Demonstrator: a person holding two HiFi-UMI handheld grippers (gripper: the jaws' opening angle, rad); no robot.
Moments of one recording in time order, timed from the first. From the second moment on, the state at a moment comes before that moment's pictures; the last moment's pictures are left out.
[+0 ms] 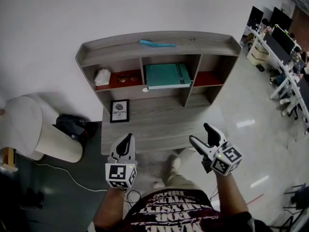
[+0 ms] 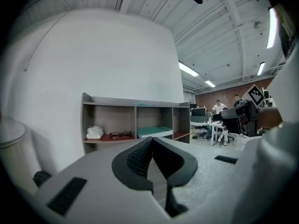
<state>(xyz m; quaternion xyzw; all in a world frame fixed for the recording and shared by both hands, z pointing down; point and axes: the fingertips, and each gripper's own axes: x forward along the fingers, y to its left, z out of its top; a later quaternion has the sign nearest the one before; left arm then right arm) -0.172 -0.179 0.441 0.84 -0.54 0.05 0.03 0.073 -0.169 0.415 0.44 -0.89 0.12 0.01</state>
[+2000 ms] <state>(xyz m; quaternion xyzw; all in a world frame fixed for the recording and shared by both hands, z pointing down) -0.143 -0.422 0.495 0.80 -0.58 0.12 0.06 0.117 -0.495 0.540 0.37 -0.77 0.50 -0.12</state>
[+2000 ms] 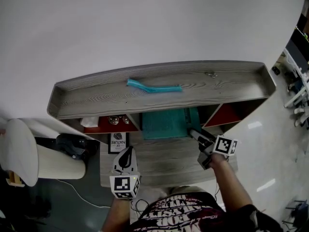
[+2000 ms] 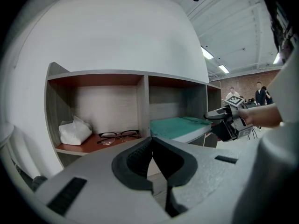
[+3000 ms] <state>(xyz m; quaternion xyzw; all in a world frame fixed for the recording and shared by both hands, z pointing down) -0.162 -0.343 0.491 0.80 -0.59 0.13 0.04 0.141 -0.438 0.524 0.40 -0.75 0.49 -0.20</state>
